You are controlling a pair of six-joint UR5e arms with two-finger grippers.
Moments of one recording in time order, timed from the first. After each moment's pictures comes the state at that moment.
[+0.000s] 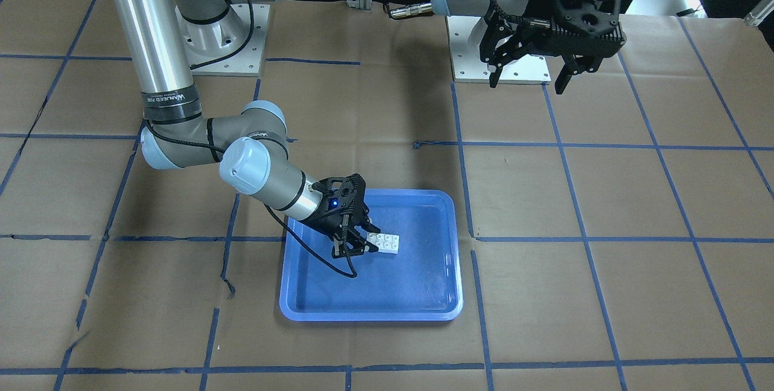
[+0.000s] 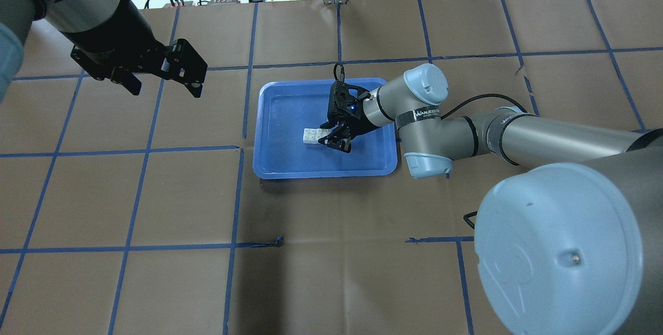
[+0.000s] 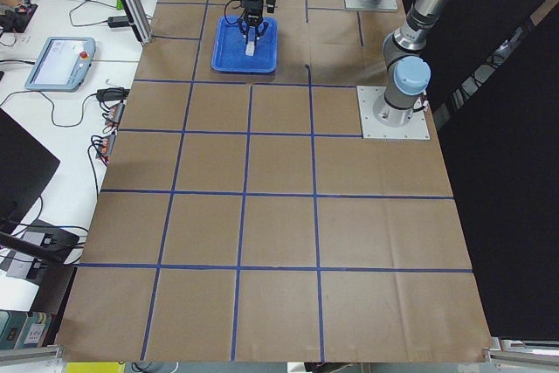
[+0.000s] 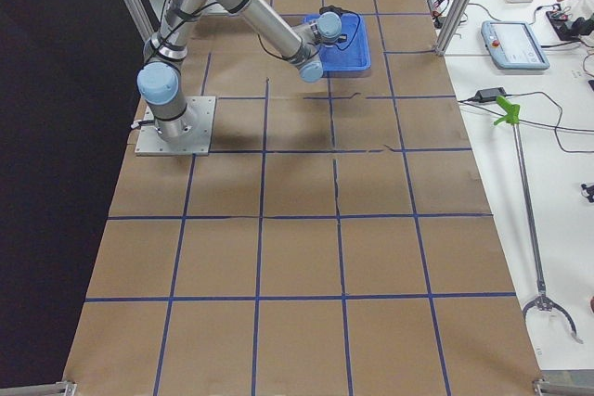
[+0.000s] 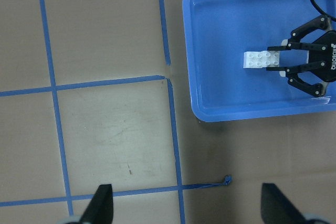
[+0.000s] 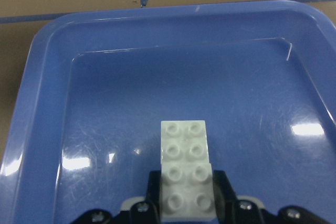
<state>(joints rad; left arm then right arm) -1.58 -1.48 -1.58 -1.58 1.57 0.09 1.75 -0.97 1.90 -2.79 -0.90 -1.18</state>
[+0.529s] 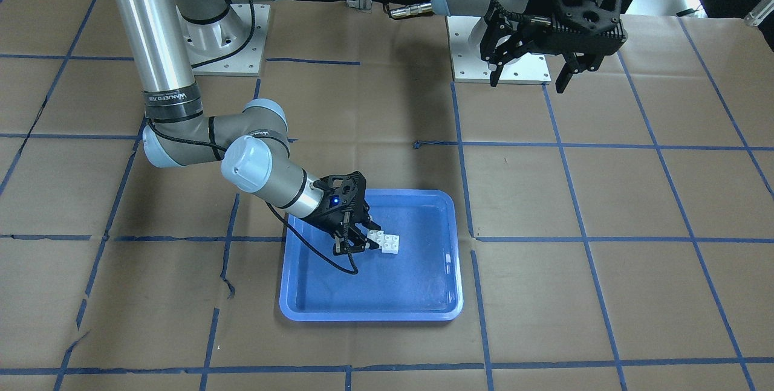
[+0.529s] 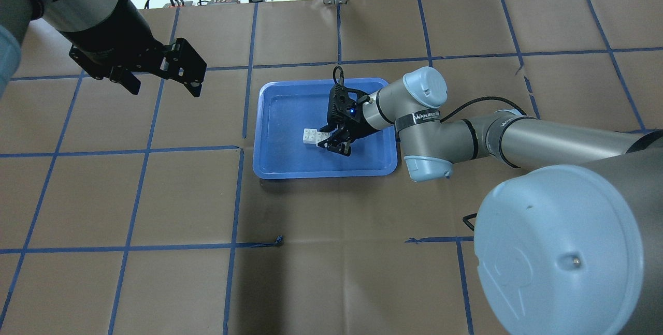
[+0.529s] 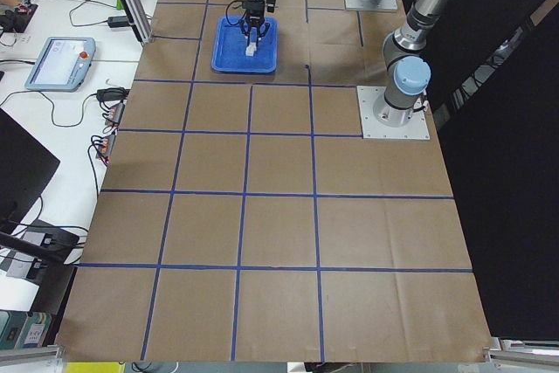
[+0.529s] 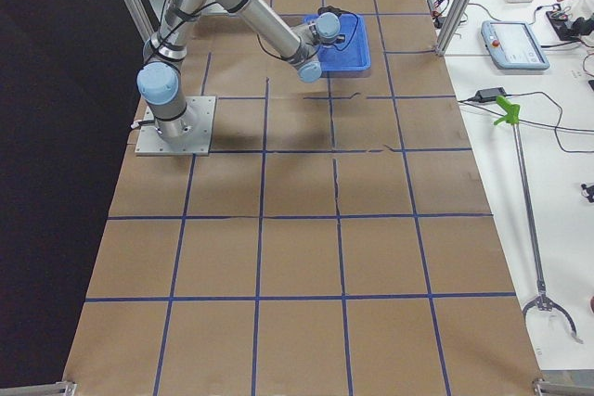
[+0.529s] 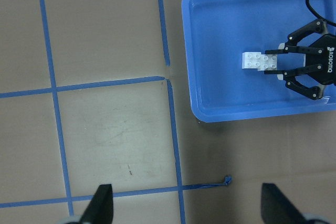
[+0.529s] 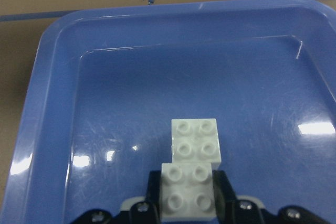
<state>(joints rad) -1.58 -1.48 -1.58 -1.58 1.57 0.09 1.76 -0.97 1.91 -2.79 -0.90 -1.19</state>
